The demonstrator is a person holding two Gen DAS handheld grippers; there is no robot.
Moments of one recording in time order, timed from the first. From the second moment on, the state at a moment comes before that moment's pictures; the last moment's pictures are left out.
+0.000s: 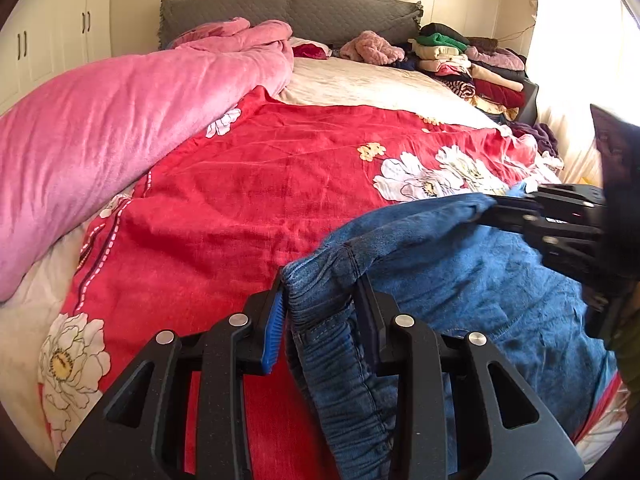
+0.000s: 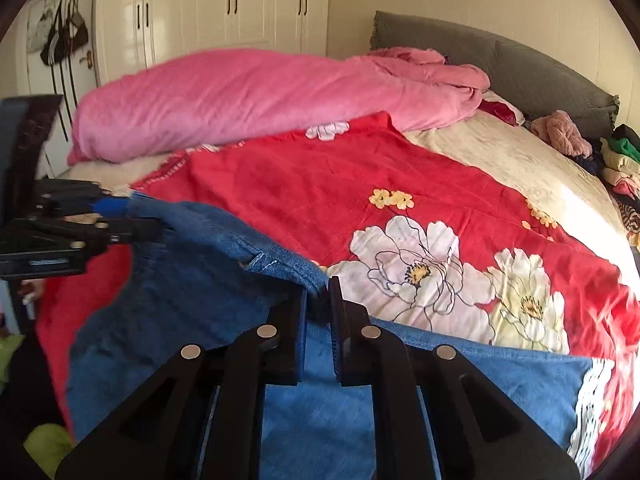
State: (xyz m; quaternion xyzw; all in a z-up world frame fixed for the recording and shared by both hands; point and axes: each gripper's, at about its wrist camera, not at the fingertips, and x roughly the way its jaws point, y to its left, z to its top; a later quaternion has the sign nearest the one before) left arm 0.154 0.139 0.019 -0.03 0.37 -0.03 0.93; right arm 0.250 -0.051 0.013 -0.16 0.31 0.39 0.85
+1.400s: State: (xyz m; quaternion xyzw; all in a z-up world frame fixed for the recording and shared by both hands) left arm -0.002 0.140 0.024 -0.08 0.36 -0.02 0.93; right arm 0.030 -0.087 -0.038 -0.18 0.36 0.47 0.79
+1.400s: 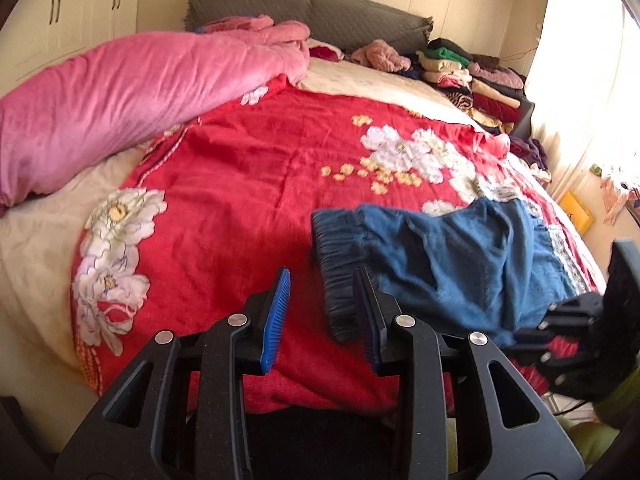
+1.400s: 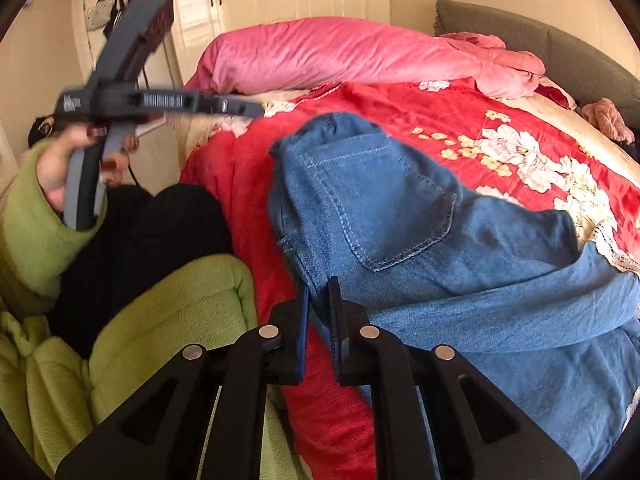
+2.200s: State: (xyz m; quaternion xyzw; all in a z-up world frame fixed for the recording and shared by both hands) left arm 0.027 0.080 -0.027 -0.01 0.42 -0.09 0.90; right arm 0.064 -0.101 -0.063 -0.12 0.45 0.41 0.79
